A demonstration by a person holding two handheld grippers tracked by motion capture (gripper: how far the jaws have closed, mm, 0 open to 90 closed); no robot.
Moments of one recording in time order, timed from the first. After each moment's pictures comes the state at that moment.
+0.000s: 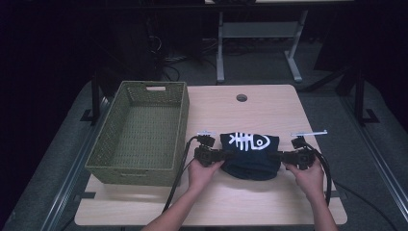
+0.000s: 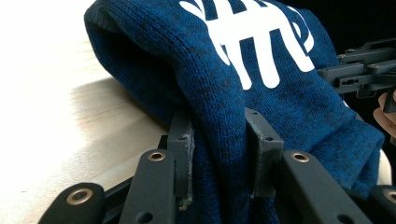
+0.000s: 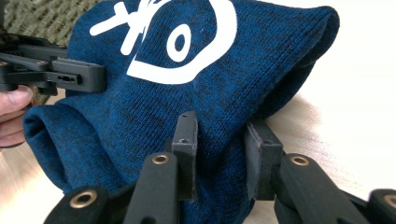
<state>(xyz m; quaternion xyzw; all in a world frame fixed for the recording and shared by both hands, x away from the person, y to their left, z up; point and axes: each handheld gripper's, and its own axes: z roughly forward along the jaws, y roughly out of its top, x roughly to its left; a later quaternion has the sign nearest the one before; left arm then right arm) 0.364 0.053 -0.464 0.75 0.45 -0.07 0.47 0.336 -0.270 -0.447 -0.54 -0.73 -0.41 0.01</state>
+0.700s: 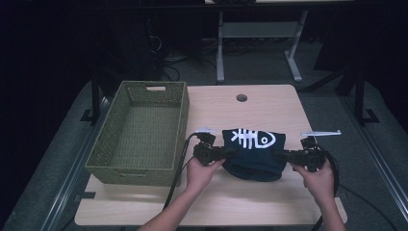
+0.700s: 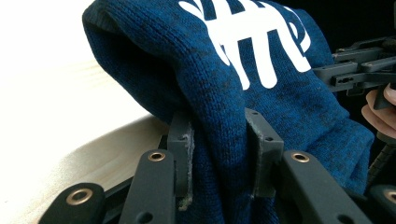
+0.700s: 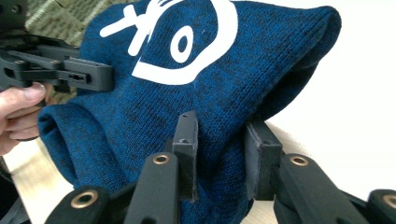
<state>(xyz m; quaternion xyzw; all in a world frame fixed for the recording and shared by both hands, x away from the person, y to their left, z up) 0.351 0.054 -0.429 0.76 0.42 -0.06 0.49 0.313 -0.278 -0.414 -0.52 -0.73 -0.45 0.00</state>
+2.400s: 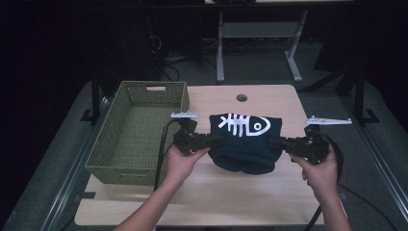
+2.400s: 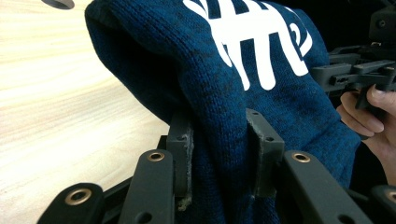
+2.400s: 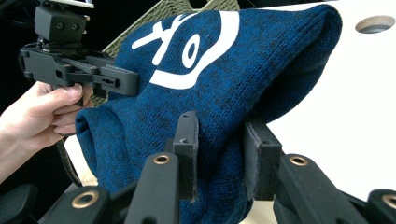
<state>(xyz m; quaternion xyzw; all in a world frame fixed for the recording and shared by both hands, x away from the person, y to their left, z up) 0.343 0.102 -0.353 0.75 0.40 -0.07 0.52 0.299 -0.253 -0.344 -0.46 -0.72 -0.53 0.00</state>
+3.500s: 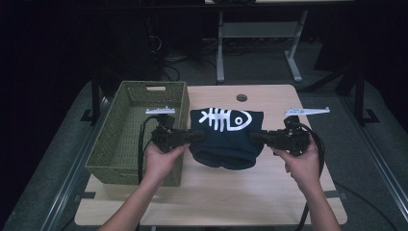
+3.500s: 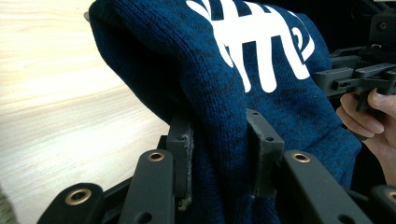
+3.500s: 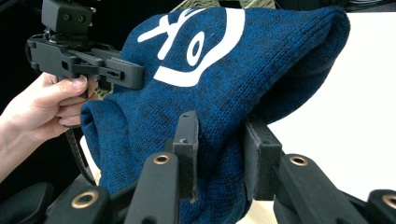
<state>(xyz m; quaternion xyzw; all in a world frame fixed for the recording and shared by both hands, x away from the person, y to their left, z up) 0.337 0.153 -0.334 0.74 0.42 -0.05 0.53 0.313 -0.205 -0.322 -0.42 -0.74 -0.53 0.01</state>
